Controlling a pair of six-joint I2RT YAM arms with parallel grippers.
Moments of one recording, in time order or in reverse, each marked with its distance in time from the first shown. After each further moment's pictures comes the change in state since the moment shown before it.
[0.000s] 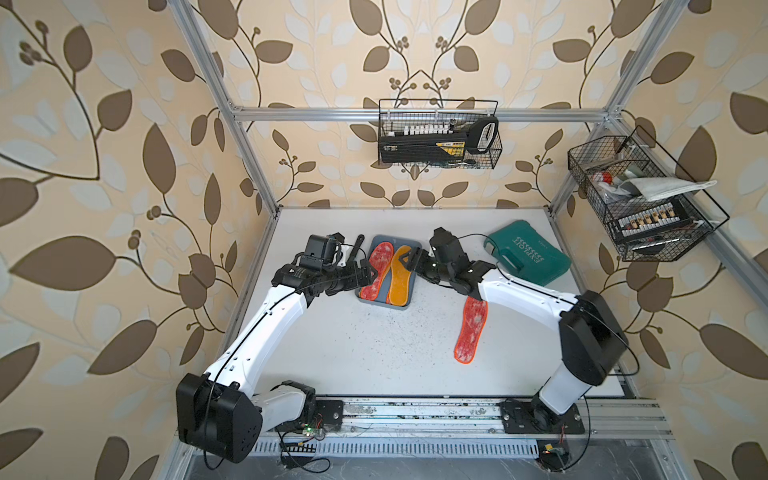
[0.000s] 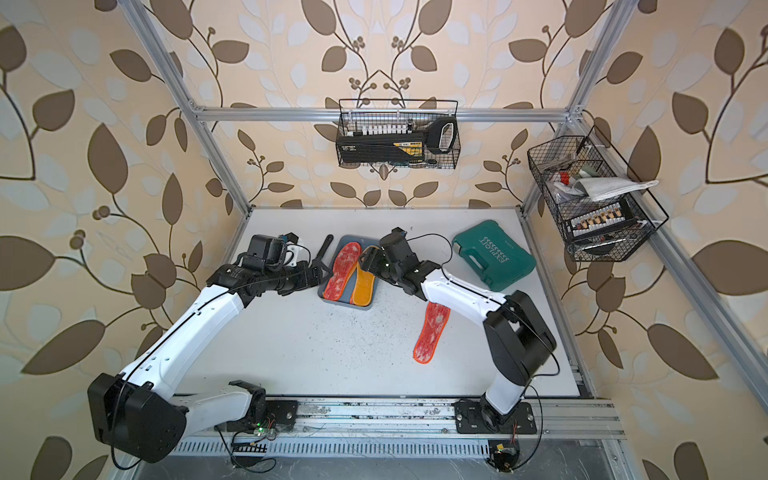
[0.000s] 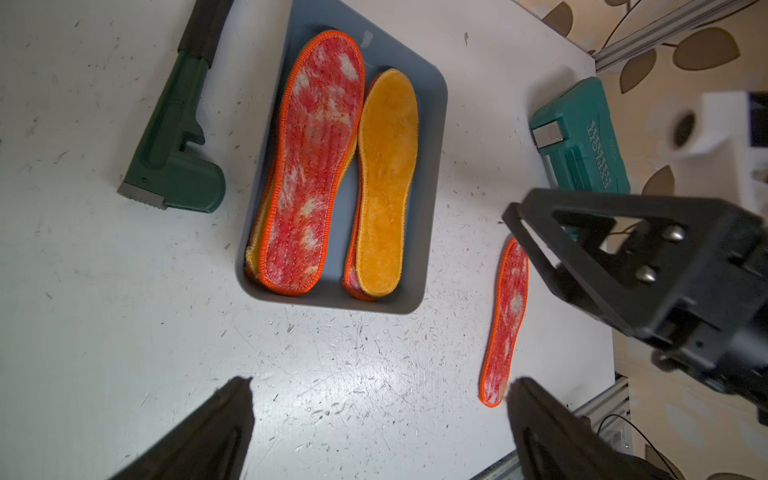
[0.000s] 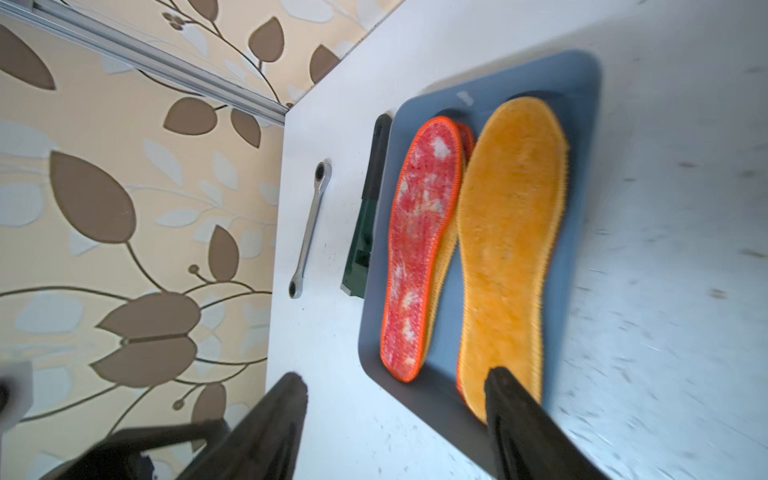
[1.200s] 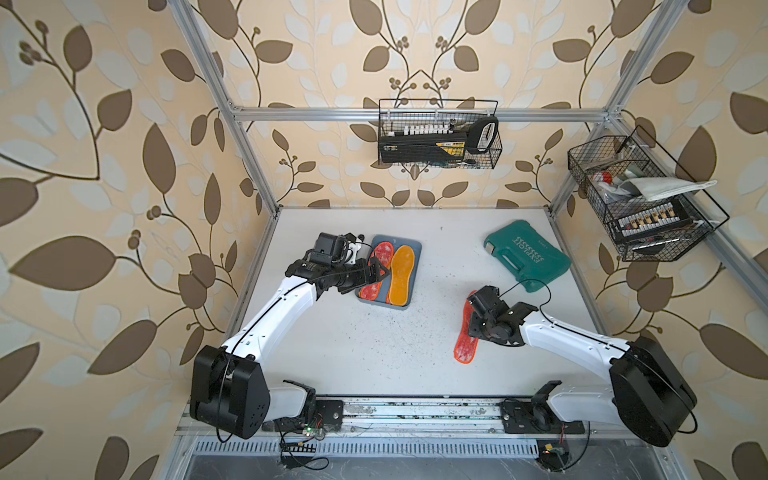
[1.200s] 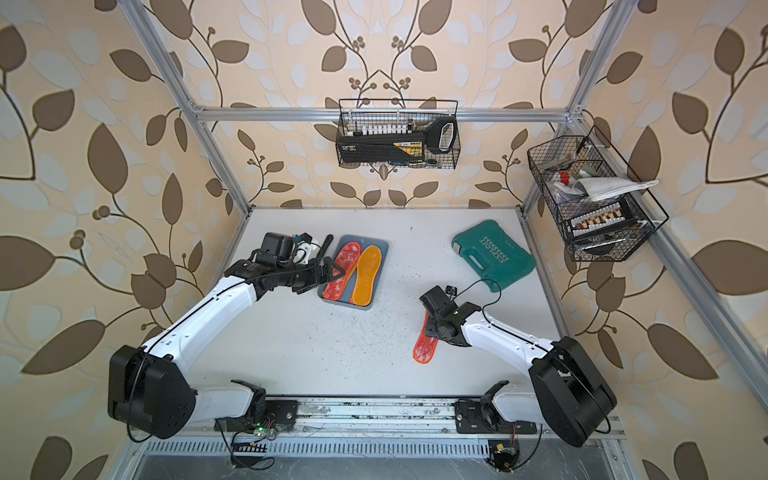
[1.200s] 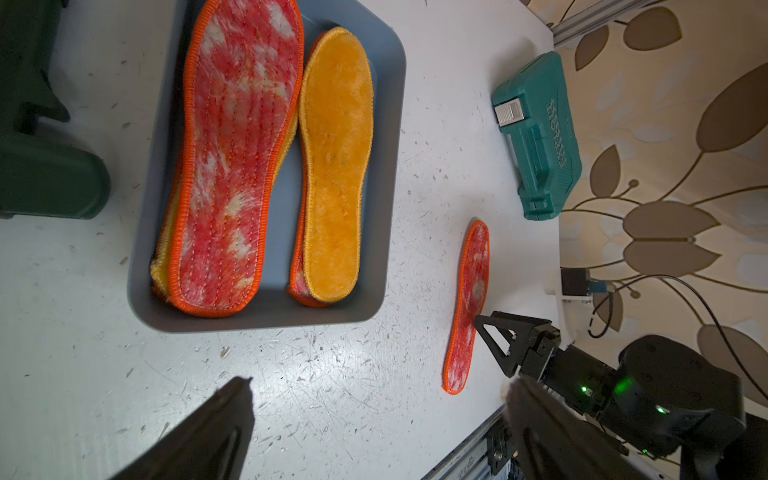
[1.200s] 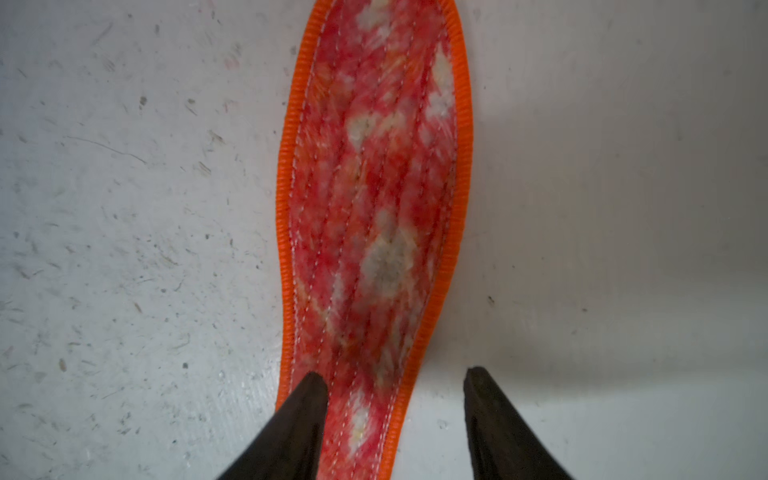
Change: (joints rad) left arm -0.019 0.112 -0.017 0.124 0.155 -0.039; right arm -0.079 -0.267 -0.499 -0.414 0.225 -0.116
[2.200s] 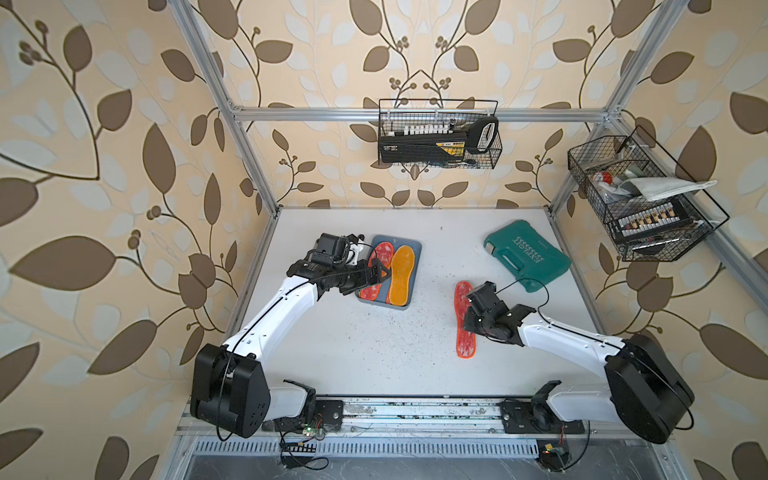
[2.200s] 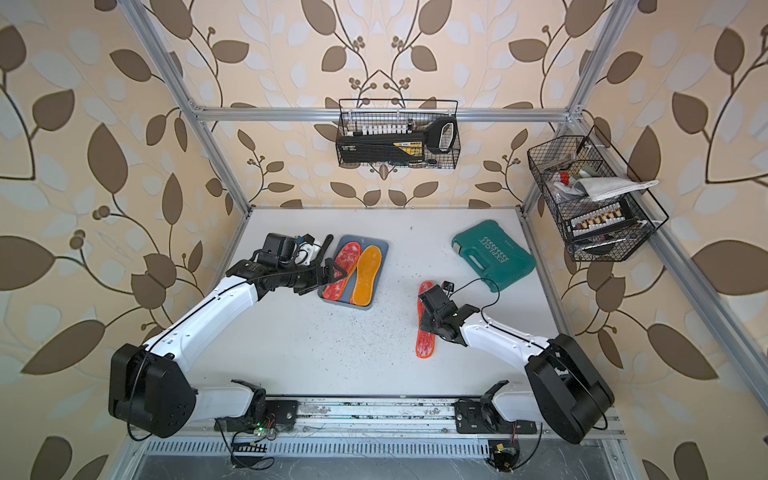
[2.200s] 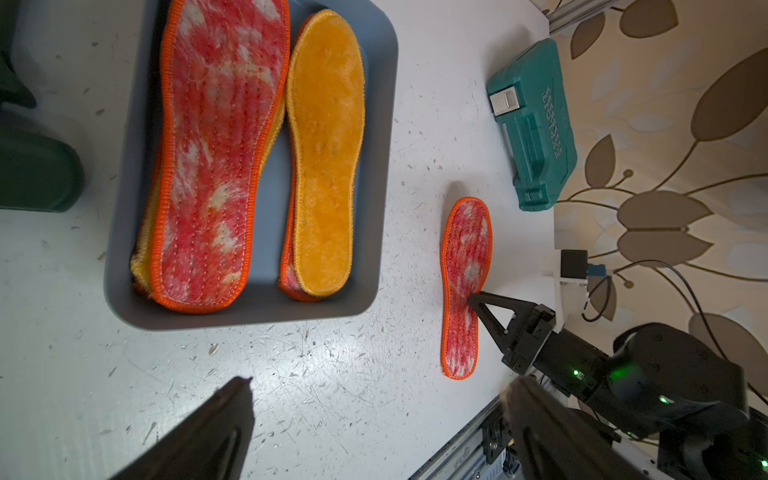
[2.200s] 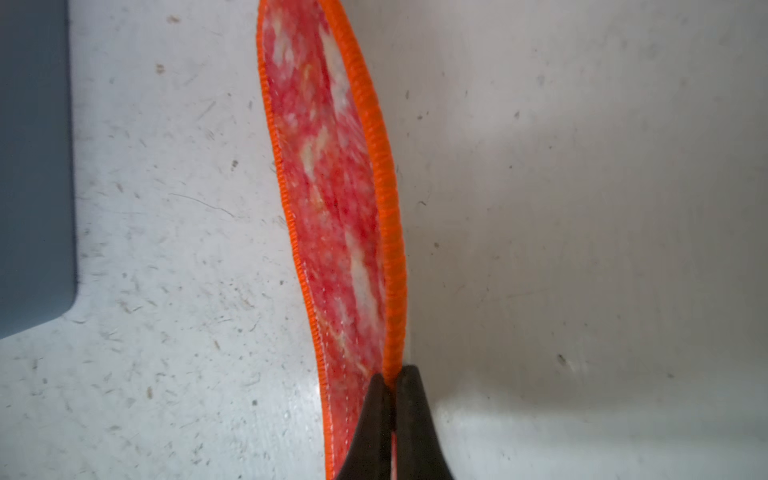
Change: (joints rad) left arm -0.016 0.003 -0.003 0.001 0.021 -0.001; right arm -0.006 -0.043 -0.027 0.158 -0.010 0.013
